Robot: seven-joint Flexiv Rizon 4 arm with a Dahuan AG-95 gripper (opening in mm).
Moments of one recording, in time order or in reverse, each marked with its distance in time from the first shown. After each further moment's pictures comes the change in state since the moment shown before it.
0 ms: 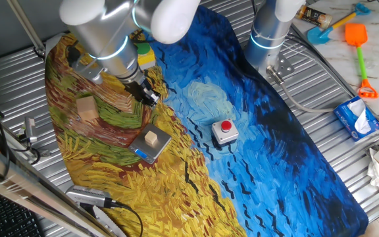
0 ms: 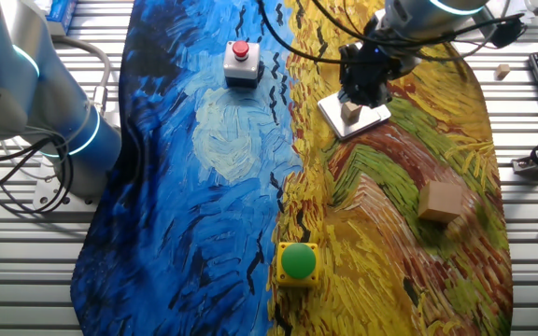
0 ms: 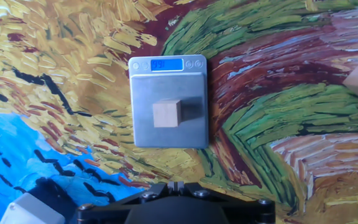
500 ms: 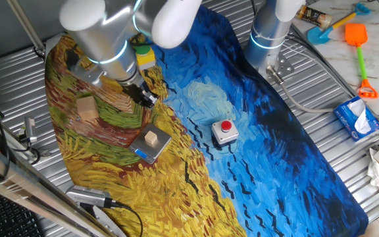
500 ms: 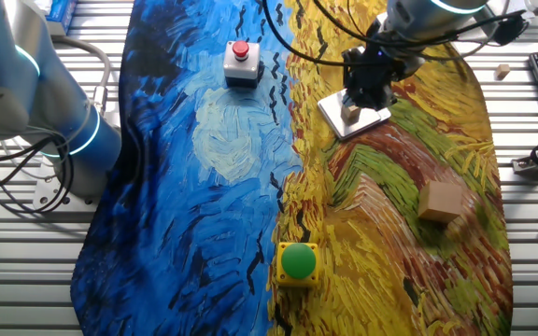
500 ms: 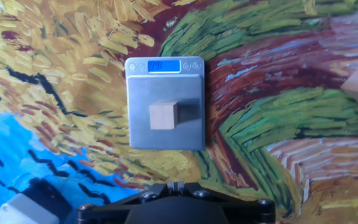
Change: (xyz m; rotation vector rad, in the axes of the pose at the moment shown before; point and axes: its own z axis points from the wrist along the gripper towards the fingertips) arm -0.001 -0.003 0.000 0.026 -0.002 -0.014
